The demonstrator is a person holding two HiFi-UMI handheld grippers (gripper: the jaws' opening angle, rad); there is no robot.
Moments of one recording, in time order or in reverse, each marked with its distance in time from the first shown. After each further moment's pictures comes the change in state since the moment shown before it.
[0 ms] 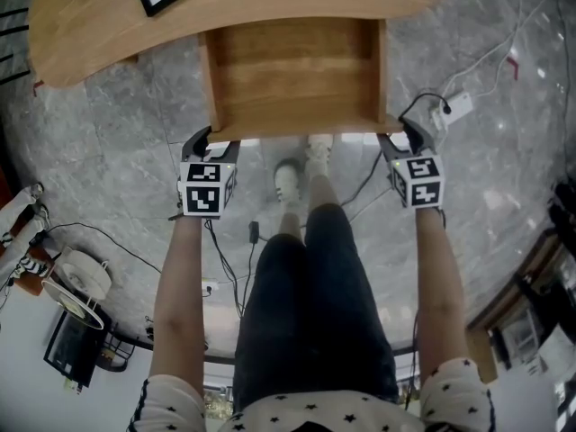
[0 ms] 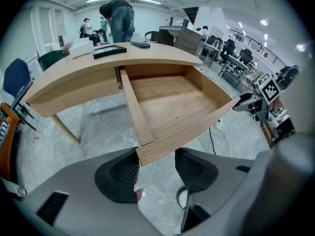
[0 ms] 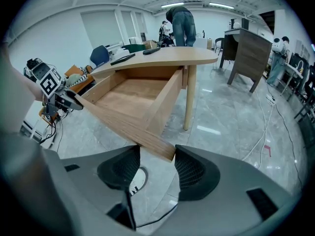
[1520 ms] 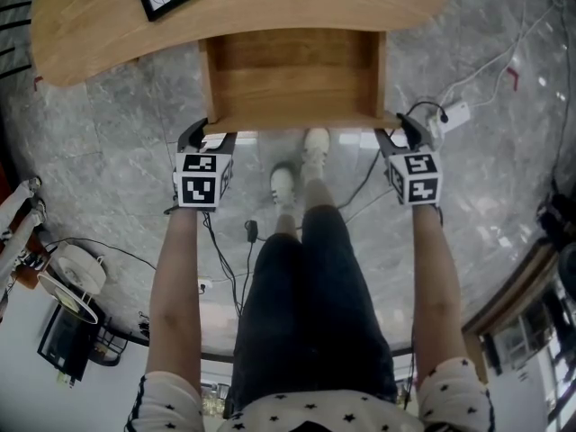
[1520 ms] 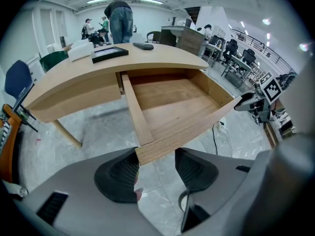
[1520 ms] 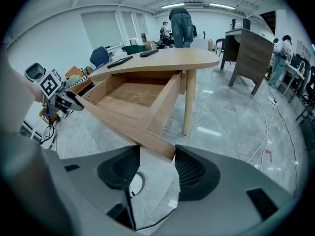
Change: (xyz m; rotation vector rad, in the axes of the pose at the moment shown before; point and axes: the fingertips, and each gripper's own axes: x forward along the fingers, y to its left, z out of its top) left arm 0.007 0.010 0.029 -0.011 -0.003 0.024; right arm 0.010 -0.016 0.031 -0.003 -0.016 0.011
